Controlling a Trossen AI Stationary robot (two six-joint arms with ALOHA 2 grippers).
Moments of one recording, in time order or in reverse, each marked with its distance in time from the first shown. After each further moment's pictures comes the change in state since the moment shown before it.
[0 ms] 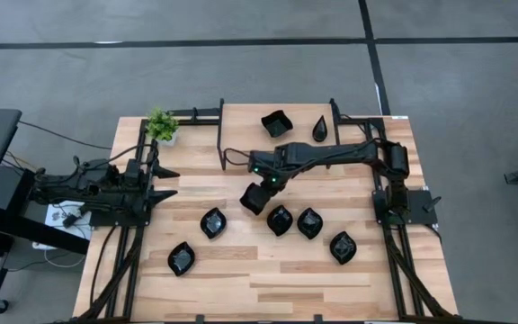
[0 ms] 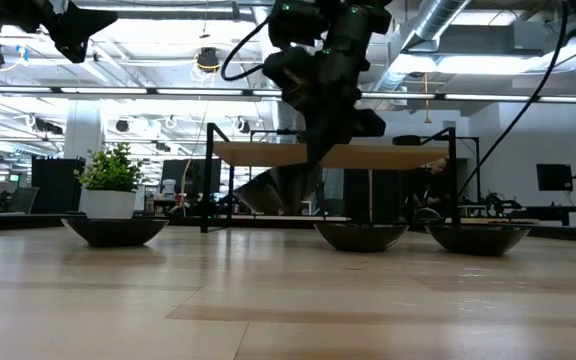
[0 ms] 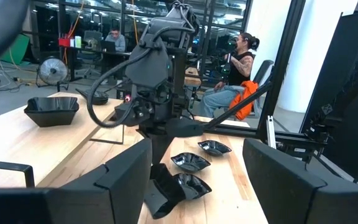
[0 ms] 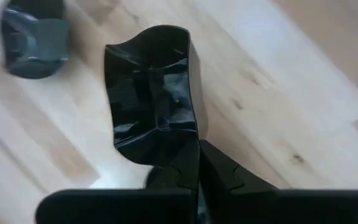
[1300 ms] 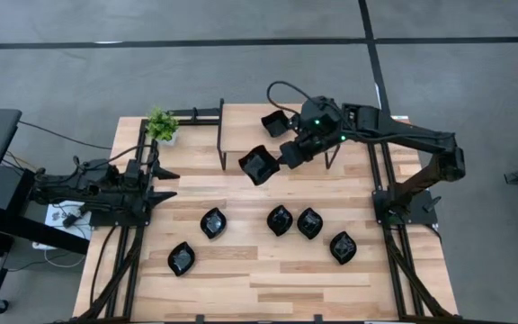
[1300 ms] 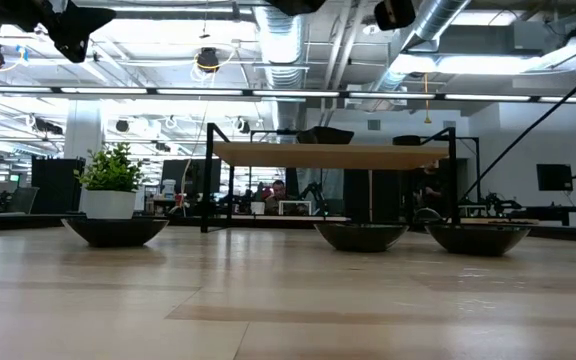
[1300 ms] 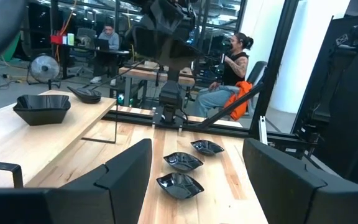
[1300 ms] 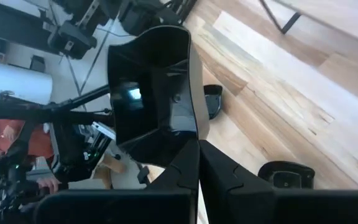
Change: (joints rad) left arm 0.000 0.000 0.001 0.000 0.024 -0.021; right arm -0.098 -0.473 0.041 0.050 -0.181 0.151
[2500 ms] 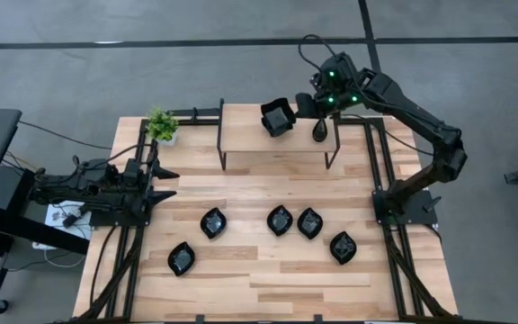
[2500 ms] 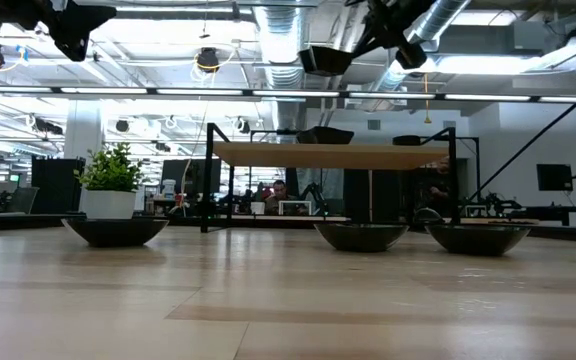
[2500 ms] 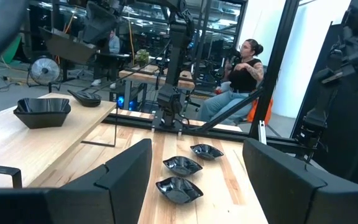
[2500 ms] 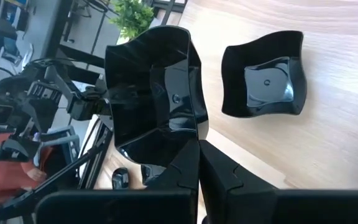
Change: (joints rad) left arm 0.000 0.000 0.000 0.018 -0.002 -0.006; right arm -0.448 0.010 0.000 -0.066 -0.093 -0.129
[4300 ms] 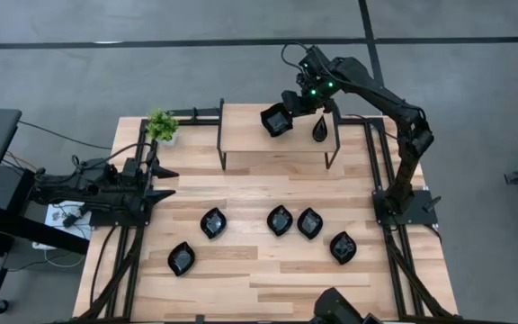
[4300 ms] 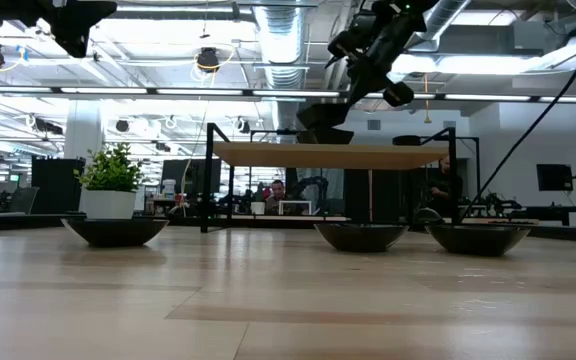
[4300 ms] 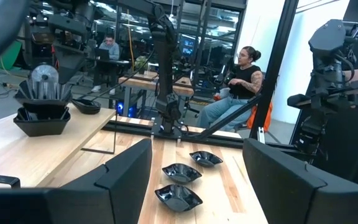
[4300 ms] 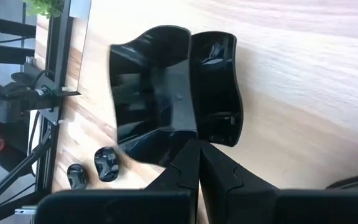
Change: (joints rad) left arm 0.000 0.000 -0.001 0.030 -0.001 0.003; right arm -0.108 0.328 0.232 -0.246 -0.041 -0.141
